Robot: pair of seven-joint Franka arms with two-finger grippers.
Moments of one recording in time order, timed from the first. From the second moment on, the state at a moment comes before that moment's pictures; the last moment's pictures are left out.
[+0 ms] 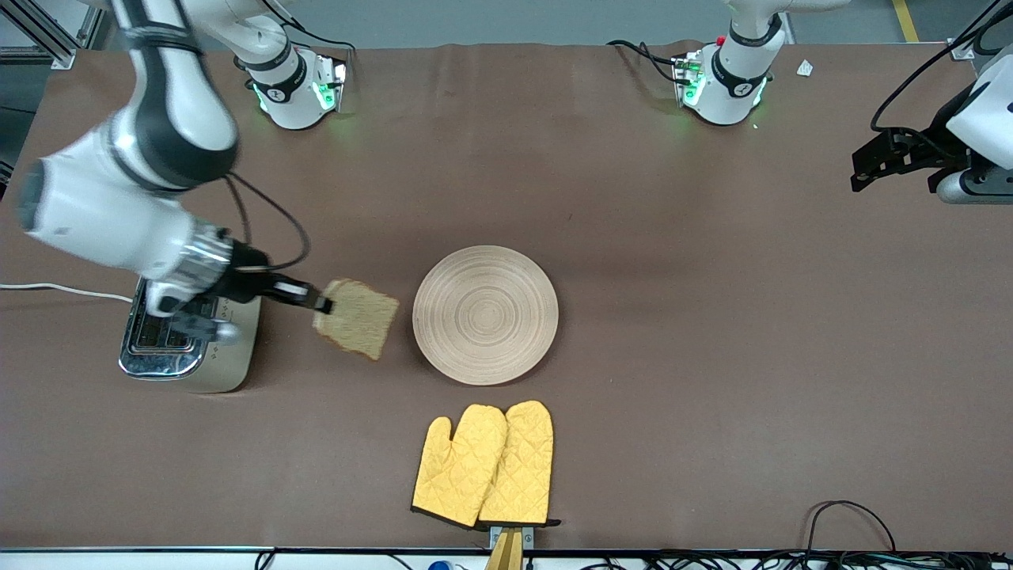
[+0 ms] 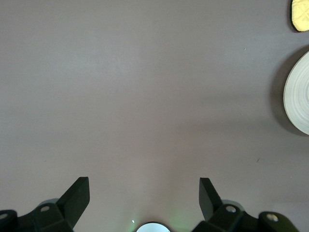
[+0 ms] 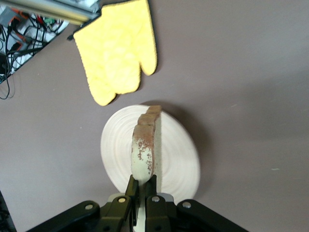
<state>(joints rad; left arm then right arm) -0.07 0.01 -0.05 -1.47 0.02 1.42 -0.06 0.33 0.25 -0.05 -1.74 0.60 2.12 0.31</state>
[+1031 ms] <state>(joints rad) -0.08 0.01 -0.05 -1.47 0.02 1.42 -0.06 0.53 0.60 -0.07 -1.75 1.06 2.41 -0.06</state>
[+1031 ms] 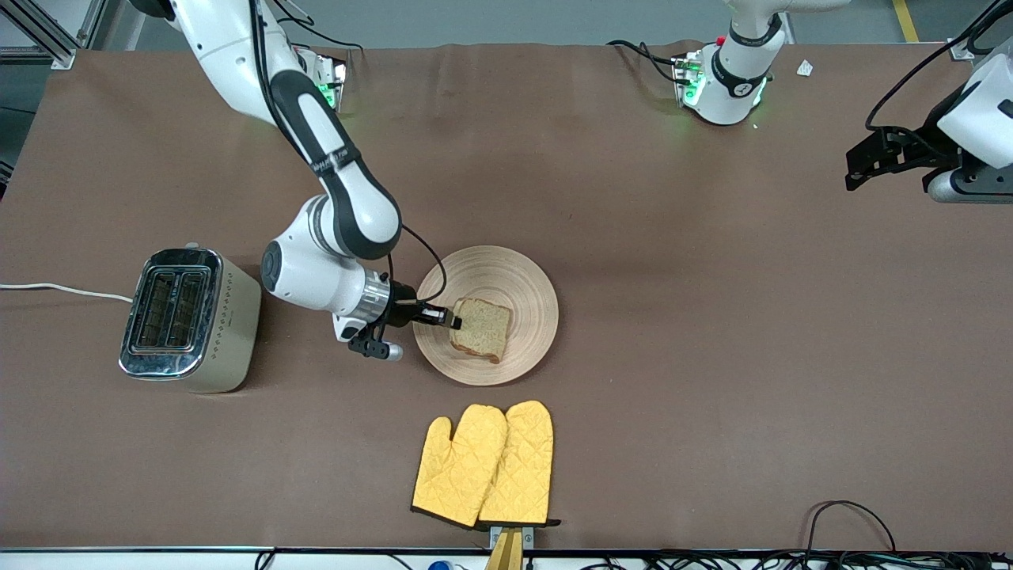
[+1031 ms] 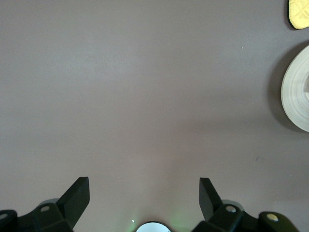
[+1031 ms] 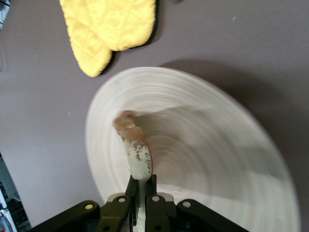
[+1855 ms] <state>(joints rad) -0.06 0.01 -0.05 -1.47 0.02 1.42 -0.06 0.46 0.60 -0.08 -1.80 1.05 2.34 -0.19</state>
